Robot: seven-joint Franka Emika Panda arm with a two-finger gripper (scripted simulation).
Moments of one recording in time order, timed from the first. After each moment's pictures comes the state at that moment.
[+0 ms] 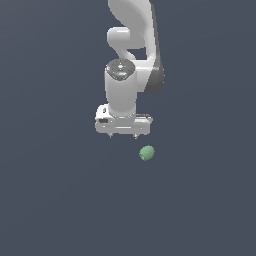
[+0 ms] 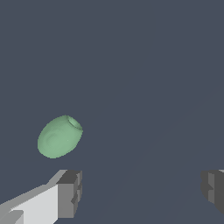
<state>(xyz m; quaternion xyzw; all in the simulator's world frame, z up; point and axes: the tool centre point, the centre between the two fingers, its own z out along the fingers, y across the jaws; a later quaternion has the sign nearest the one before) -0.003 -0.018 0.169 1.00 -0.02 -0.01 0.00</state>
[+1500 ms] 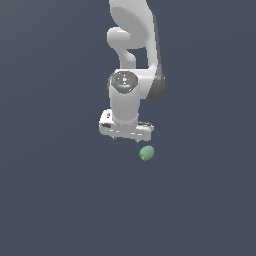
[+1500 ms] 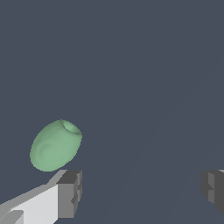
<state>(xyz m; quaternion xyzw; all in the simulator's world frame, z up) -0.005 -0.010 0.141 1.00 -0.08 -0.02 0.01</state>
